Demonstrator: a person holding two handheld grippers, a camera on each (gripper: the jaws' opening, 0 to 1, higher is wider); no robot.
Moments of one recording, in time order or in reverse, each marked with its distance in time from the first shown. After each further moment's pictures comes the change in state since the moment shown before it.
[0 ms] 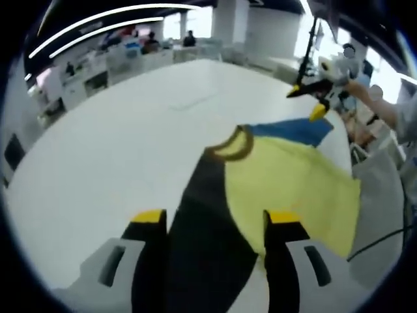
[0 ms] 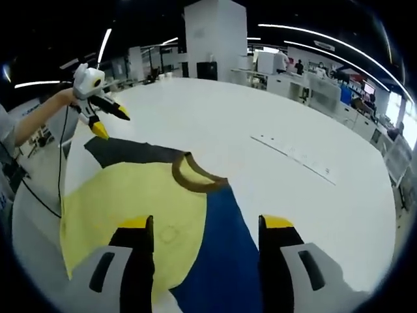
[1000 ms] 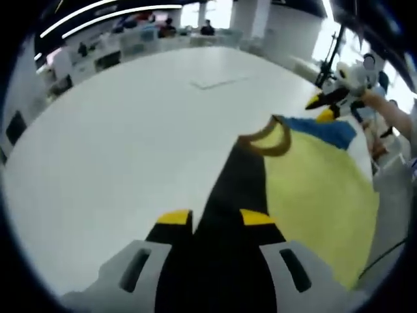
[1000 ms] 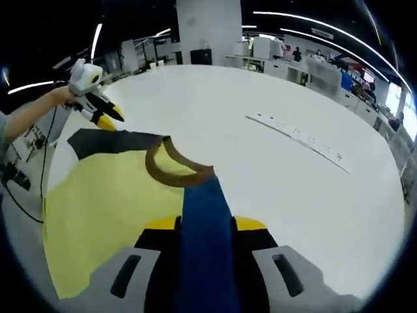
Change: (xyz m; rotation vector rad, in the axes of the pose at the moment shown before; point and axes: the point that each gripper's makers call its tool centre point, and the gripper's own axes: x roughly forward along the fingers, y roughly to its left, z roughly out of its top) left arm 0.060 0.041 -0.020 -0.108 0.057 0.040; right arm 0.066 -0.034 -0.024 0.046 0.075 -0.003
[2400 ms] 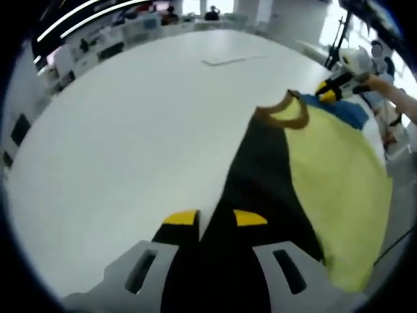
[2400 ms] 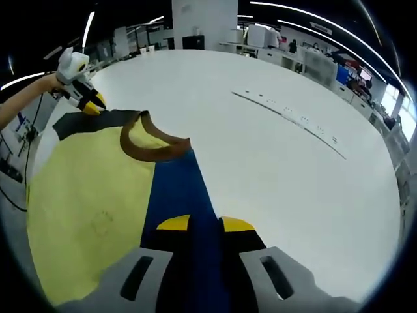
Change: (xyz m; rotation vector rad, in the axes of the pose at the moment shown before) left arm 0.013 0.020 -0.029 0.028 0.106 0.079; right arm 0.013 -0.024 -0.035 -0.025 0.091 -0.063
